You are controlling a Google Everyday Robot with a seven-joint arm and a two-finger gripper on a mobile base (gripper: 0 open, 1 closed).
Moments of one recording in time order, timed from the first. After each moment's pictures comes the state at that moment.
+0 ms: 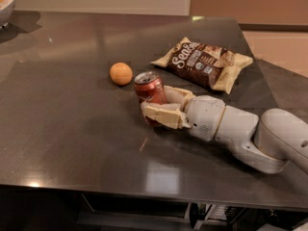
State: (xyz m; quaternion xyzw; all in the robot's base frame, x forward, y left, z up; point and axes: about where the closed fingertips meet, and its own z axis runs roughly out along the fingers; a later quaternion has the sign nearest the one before) arm 0.493 -0.011 0.895 -0.34 0.61 0.39 0.60
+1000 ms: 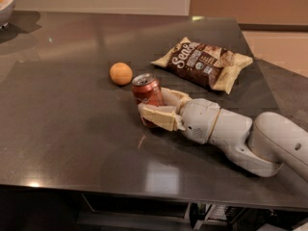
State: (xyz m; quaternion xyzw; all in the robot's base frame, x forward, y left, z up) arm 0.494 -0.002 0.886 -0.34 0.61 0.39 0.60
